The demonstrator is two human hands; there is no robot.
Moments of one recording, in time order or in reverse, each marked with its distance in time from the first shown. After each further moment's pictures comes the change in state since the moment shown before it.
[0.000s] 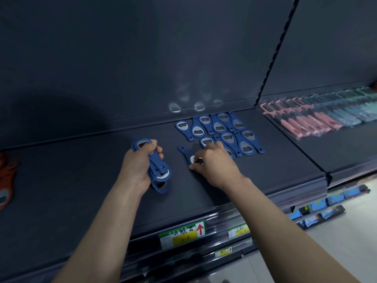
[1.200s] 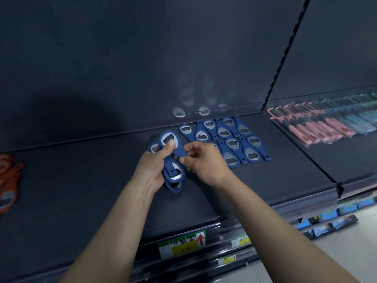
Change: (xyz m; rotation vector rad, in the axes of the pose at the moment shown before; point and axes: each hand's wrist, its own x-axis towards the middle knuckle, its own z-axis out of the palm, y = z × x) left_hand 0.013 -0.008 0.023 0.028 -0.084 -0.081; right_hand 0.018 -0.019 -0.002 0.945 0.001 0.114
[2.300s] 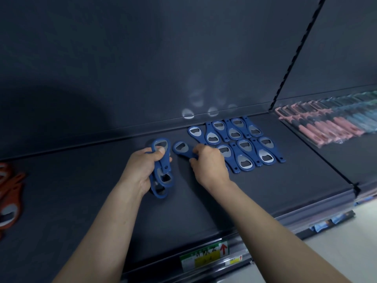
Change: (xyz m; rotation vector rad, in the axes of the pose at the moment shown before) left_hand 0.019 0.028 -0.046 0.197 0.067 -0.023; right_hand 0.025 -0.003 0.040 -0.640 0.227 0.067
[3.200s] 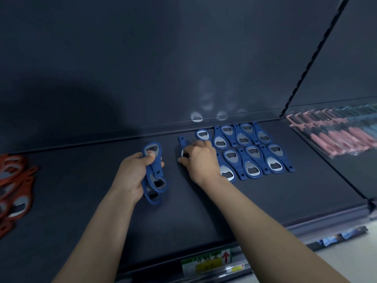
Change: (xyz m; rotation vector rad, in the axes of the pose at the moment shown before) left_hand -0.002 -0.003 -0.028 -0.047 0.085 0.010; right_hand 0.024 -0.013 0.020 -0.158 -0.052 -0.231
